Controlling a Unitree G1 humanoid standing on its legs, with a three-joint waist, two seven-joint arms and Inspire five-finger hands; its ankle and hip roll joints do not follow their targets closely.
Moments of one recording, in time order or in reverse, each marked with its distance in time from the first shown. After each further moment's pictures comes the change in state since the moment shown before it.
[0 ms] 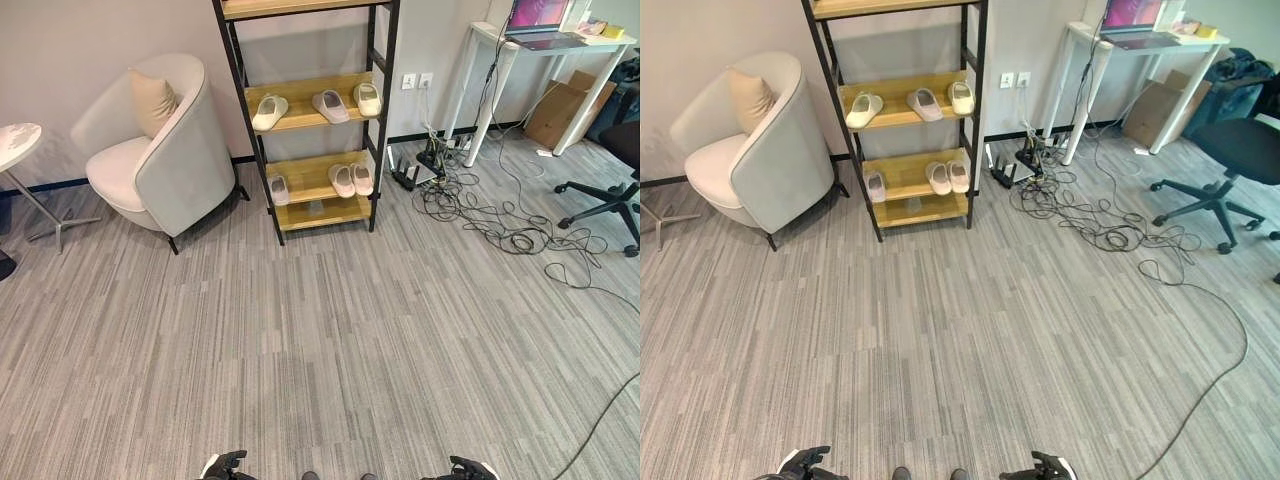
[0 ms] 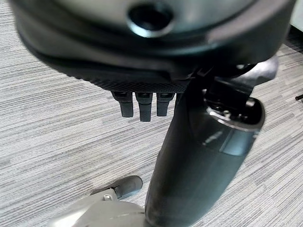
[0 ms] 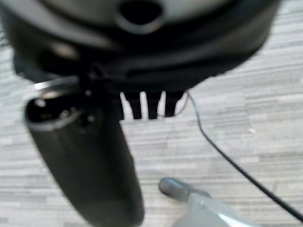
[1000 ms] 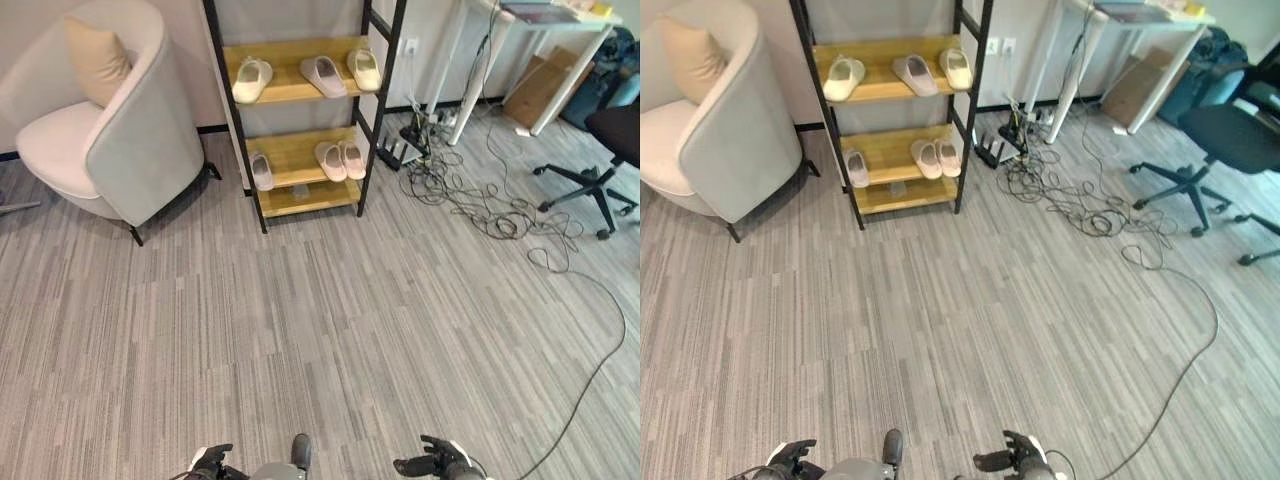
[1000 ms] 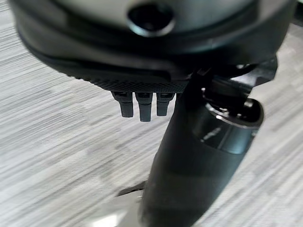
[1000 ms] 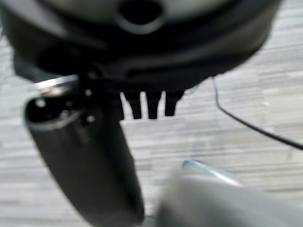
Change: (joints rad) left arm -0.045 0.040 -0.010 0.039 0.000 0.008 0.034; right arm -0.073 0.079 0.046 -0.014 -0.025 -0.010 -0.016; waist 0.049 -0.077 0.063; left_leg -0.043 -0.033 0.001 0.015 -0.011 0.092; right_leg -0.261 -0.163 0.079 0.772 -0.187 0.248
